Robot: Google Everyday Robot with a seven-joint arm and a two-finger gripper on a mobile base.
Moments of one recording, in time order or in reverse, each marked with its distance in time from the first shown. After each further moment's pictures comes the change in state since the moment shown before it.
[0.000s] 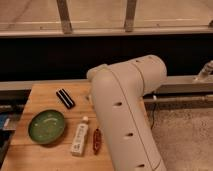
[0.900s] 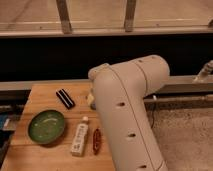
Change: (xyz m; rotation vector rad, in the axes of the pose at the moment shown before) arm -0.006 -0.008 0.003 0.004 -0.024 0.007
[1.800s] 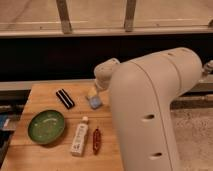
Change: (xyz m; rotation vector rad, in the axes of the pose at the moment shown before) arm -0.007 -0.006 -0.073 0.051 -0.172 0.022
